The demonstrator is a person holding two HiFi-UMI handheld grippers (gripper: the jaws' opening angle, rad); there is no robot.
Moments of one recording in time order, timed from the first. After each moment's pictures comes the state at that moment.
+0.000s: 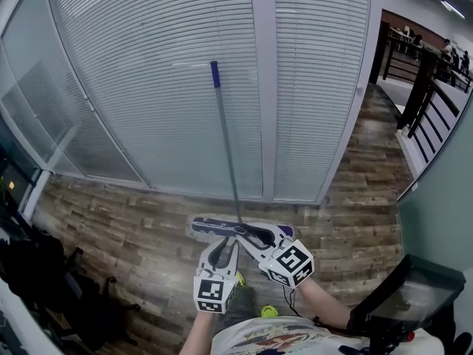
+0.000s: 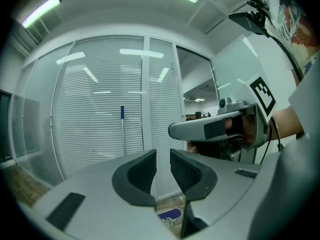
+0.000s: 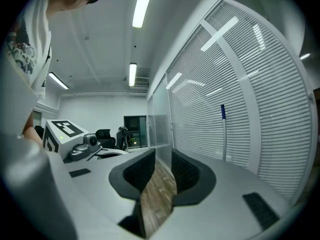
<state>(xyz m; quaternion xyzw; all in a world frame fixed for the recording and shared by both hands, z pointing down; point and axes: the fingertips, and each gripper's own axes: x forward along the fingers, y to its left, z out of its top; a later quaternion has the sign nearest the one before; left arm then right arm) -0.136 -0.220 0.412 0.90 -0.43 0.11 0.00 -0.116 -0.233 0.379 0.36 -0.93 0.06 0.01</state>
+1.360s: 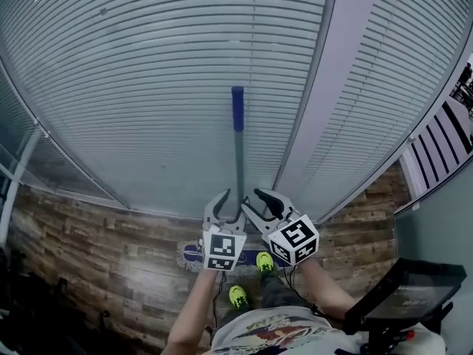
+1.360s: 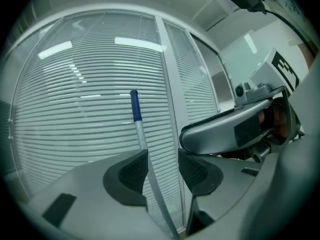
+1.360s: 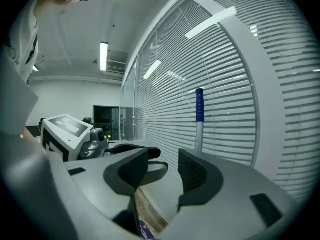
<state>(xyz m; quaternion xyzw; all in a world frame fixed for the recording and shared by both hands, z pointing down) -0.137 -0.778 0.397 0.92 -0.38 0.10 -0.05 -0.125 -0.758 0.374 0.48 -0.88 0.05 0.05</state>
